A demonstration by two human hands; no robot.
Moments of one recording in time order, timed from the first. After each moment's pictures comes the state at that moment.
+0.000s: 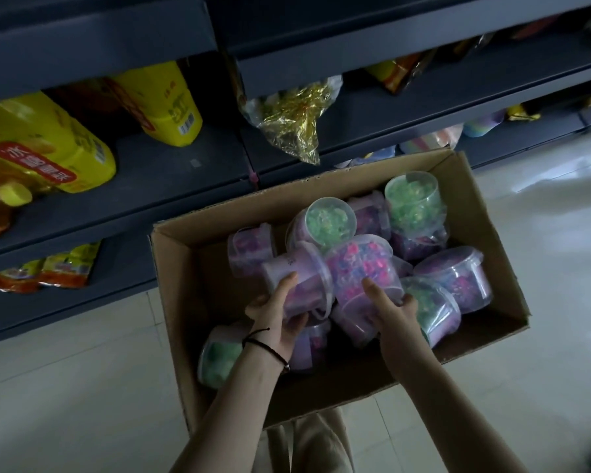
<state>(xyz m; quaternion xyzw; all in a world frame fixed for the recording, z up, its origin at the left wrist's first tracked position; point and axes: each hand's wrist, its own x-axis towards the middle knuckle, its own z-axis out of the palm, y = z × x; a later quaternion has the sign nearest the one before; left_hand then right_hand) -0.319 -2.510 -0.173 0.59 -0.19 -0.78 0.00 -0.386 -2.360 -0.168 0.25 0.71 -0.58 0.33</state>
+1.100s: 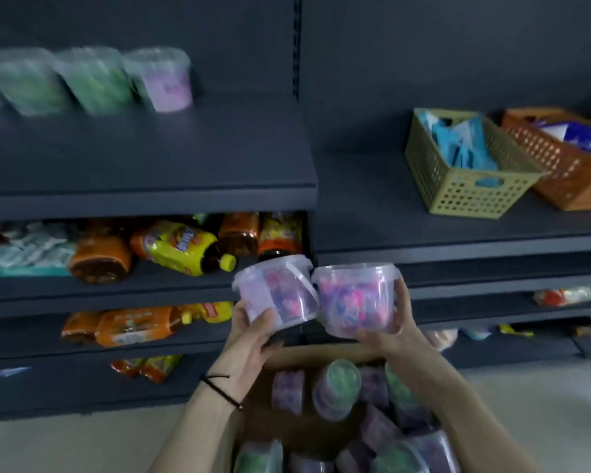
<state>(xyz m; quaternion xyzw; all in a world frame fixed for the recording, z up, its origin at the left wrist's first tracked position) -0.289 -2.601 0.147 0.30 -0.41 -0.84 0.18 -0.458 -2.435 0.165 -0.22 0.61 -0.65 0.40</state>
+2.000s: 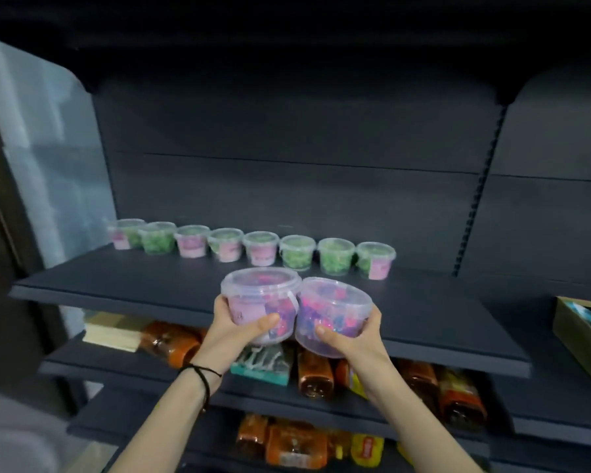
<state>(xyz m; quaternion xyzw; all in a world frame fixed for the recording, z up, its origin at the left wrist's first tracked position) 0.040 -2.835 0.391 0.31 -0.61 -0.58 0.44 -0.142 -2.728 0.378 -0.37 0.59 -0.66 0.29</state>
